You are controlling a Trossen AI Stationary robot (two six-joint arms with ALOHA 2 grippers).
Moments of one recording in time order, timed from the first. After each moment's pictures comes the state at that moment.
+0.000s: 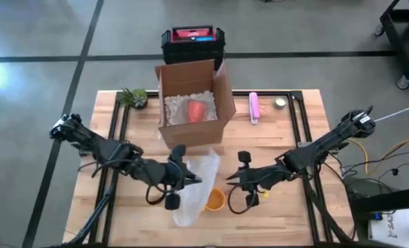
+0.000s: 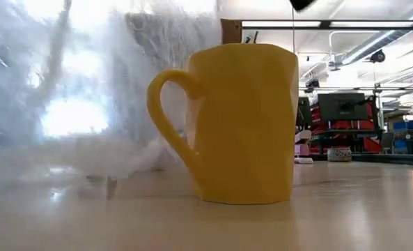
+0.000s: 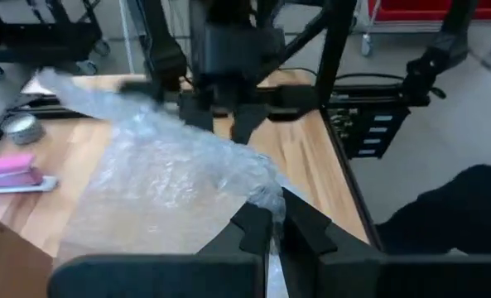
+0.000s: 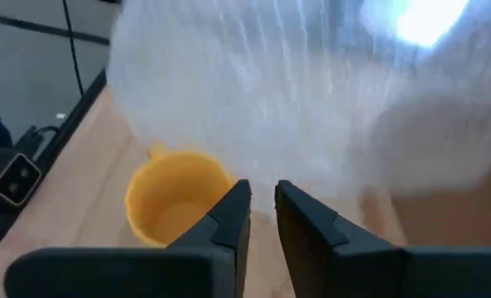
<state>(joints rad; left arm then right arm) -0.50 1.46 1.51 -0.50 -0.36 -0.23 0.49 1.44 1.03 -0.20 0.34 0.03</state>
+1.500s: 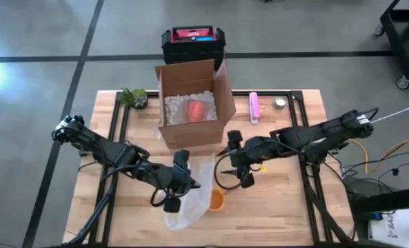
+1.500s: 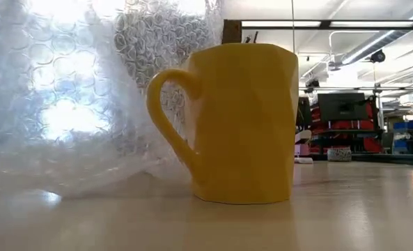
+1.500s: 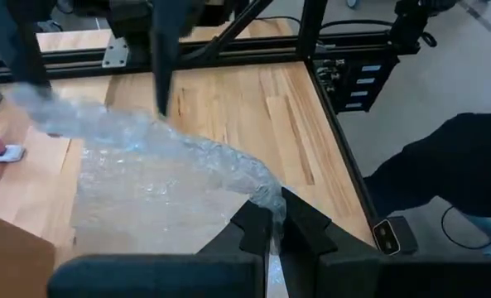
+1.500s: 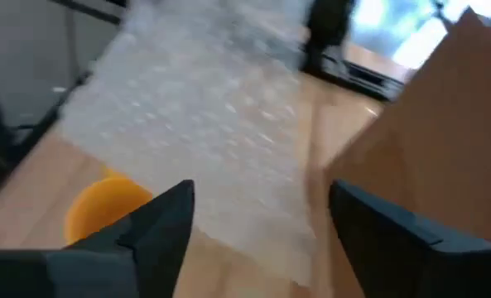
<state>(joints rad) -0.49 1.49 1.51 -0.59 -0.28 -0.23 0.25 1.50 1.33 -0.48 0.05 -0.22</state>
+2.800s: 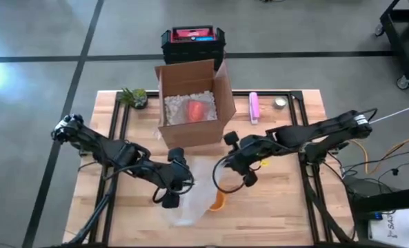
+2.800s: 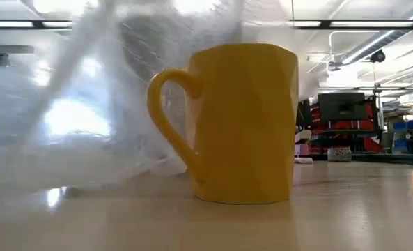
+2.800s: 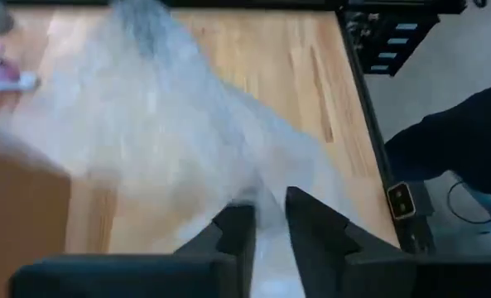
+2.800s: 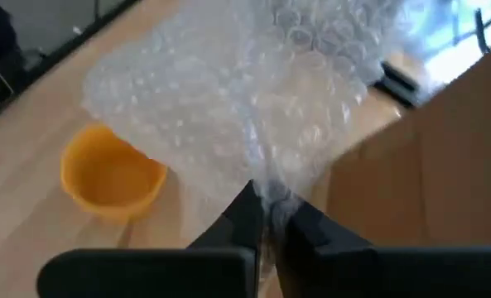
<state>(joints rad) -0.47 1.46 1.51 -0.80 -0.25 -0.40 0.23 1.49 1.33 -0.61 0.05 -0.36</state>
